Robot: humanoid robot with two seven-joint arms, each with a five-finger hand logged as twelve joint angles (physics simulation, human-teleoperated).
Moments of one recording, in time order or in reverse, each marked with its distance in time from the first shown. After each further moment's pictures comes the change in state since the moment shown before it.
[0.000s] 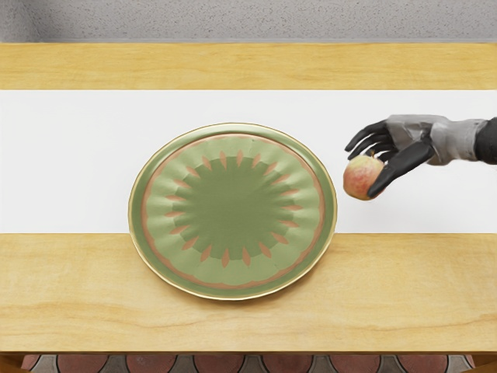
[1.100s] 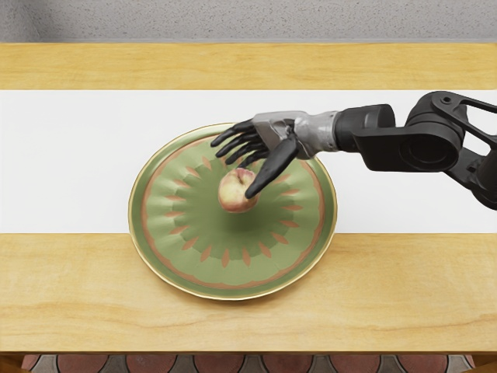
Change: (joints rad) left arm 0.000 0.000 0.000 0.000 0.000 0.000 0.000; right arm 0.123 0.506 -0.014 -0.200 -0.025 0.019 -0.023
